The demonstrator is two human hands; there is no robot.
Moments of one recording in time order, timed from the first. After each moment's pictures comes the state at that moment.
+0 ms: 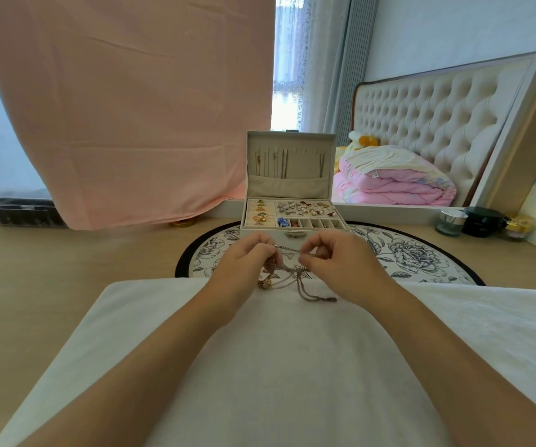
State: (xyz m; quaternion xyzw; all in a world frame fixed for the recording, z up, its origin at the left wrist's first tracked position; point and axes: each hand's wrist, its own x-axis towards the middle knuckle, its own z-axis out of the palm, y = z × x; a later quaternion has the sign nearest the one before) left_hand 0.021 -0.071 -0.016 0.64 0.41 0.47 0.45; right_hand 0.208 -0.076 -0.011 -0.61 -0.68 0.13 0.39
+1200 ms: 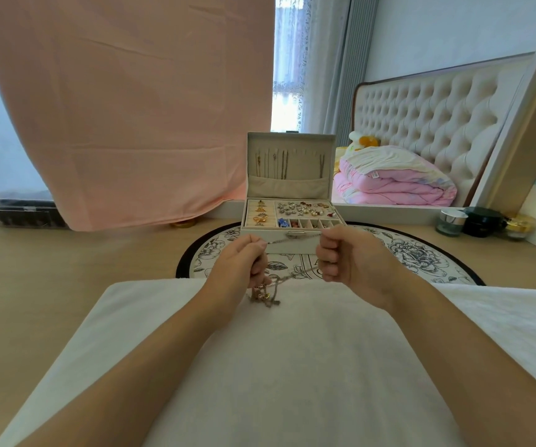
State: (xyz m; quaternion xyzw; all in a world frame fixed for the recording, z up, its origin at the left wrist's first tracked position) left_hand 0.016 -0.066 -0.023 0.59 0.38 0.49 0.51; right_hand 0.218 -0.085 0.009 -0.44 -0.50 0.58 0.47
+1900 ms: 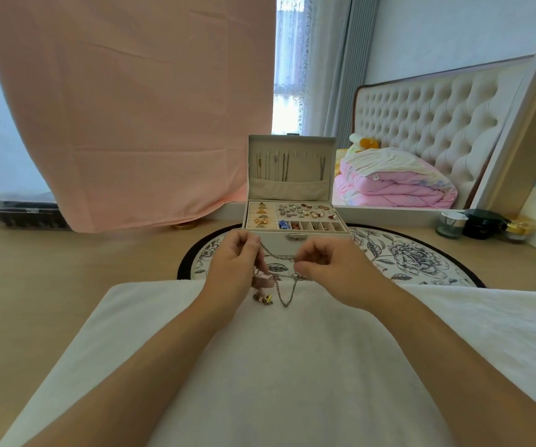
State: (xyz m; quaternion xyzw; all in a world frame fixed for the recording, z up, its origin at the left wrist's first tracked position) left_hand 0.019 -0.064 -0.024 0.55 0.42 0.55 0.47; right_hand 0.205 -0.080 -0.011 -0.53 -0.71 0.23 0.40
